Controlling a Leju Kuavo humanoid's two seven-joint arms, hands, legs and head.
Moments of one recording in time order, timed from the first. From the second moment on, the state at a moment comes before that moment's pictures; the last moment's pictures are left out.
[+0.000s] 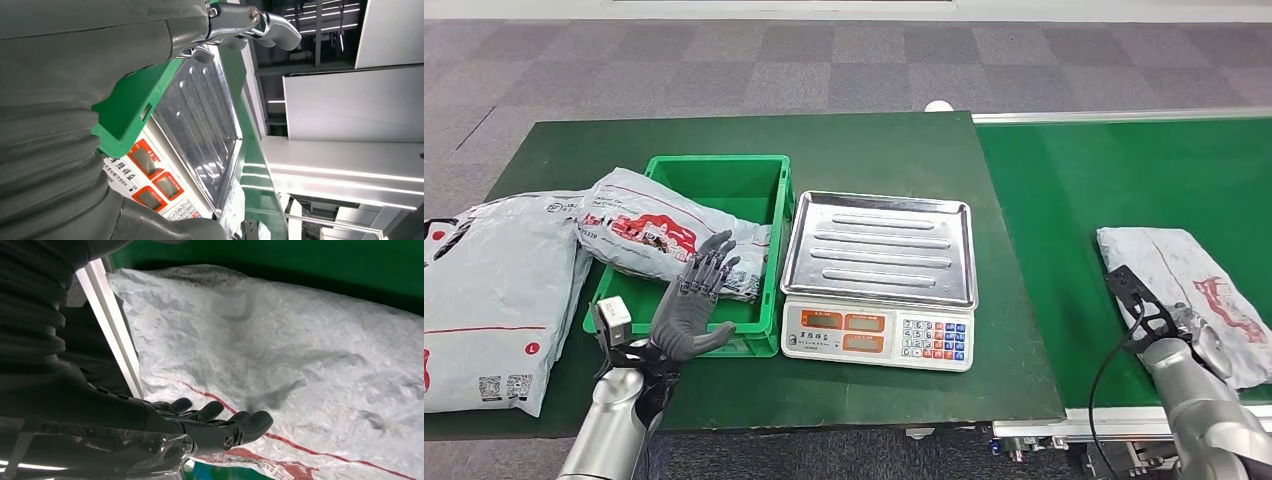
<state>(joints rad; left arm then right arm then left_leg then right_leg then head) -0.28 -0.07 0.00 -1.05 0.00 -0.66 -0.70 -0.66 -0.32 -0.18 -0.34 0.96 -0.11 0.29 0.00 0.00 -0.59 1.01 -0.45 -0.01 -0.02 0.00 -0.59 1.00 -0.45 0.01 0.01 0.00</state>
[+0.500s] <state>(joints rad) -0.30 -0.07 0.00 -1.02 -0.01 -0.64 -0.70 -0.67 -0.32 -0.17 -0.34 1.00 -0.07 0.31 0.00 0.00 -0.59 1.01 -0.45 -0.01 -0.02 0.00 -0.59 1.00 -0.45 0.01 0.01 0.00</state>
